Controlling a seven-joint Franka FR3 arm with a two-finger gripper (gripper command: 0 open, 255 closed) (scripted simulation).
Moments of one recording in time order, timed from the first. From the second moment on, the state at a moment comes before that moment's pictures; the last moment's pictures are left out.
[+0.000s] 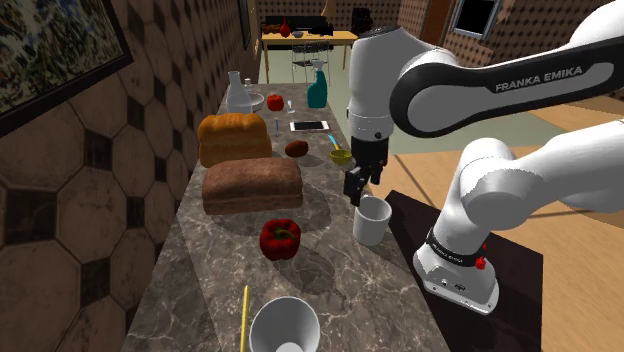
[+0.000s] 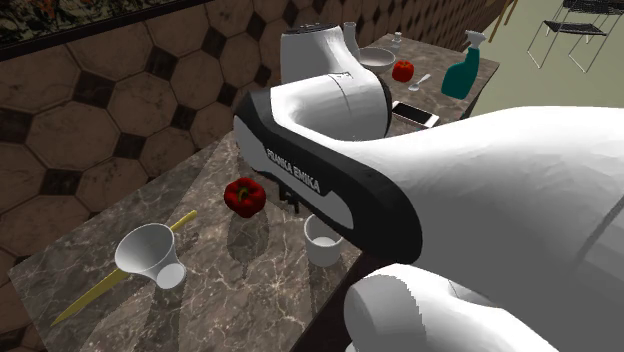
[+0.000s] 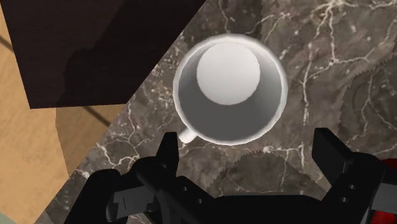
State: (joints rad) arm 0.23 -0.95 0.28 -2.84 0.22 1.81 0.35
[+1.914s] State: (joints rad) arm 0.32 -0.87 0.40 -2.97 0.35 1.99 0.43
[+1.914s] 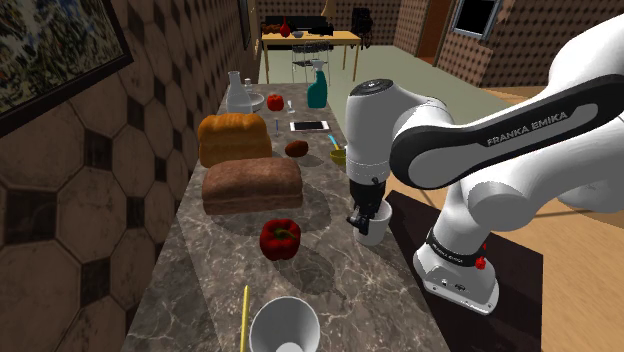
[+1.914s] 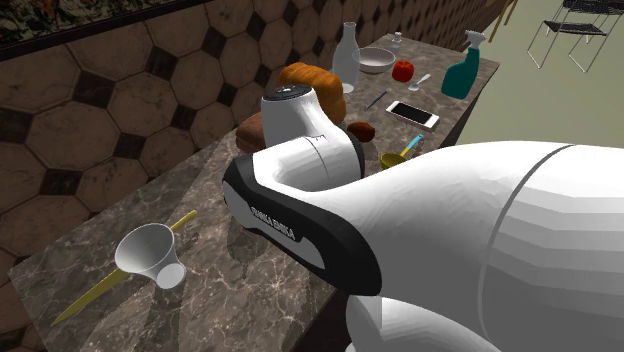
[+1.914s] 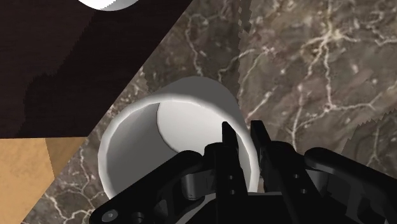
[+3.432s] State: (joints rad) arm 0.29 -0.97 0.31 -2.72 0.25 1.65 0.44
